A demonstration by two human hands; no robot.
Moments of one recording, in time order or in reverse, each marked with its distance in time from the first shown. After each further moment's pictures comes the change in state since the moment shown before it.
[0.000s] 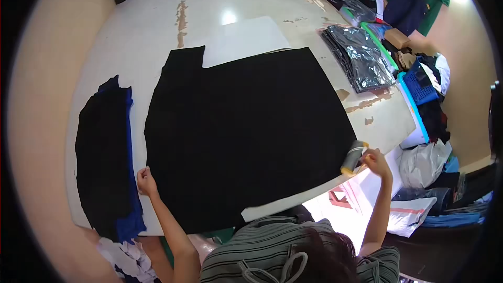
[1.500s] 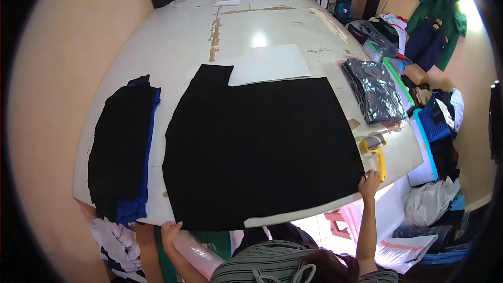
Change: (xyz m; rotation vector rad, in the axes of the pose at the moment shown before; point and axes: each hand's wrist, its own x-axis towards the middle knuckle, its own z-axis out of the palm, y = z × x) left_hand -0.144 -0.084 -0.123 0.099 -0.577 -0.187; right_hand 0.029 0.048 0.068 -0.581 0.664 -0.019
